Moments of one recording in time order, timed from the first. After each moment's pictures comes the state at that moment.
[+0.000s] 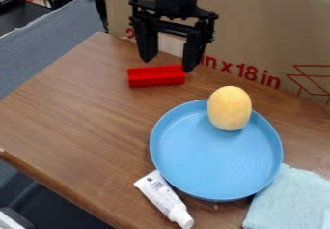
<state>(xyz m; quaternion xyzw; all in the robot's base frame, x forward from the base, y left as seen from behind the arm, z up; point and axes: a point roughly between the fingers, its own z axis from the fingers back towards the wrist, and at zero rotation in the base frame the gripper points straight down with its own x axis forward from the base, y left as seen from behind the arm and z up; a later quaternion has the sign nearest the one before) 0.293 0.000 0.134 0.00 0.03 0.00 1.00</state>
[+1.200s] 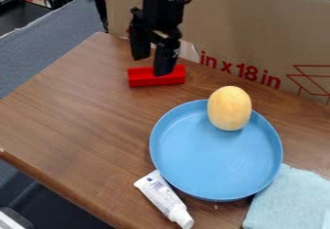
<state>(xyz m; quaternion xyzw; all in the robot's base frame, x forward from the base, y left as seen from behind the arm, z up) 0.323 0.075 0.086 0.02 0.05 -0.24 0.97</state>
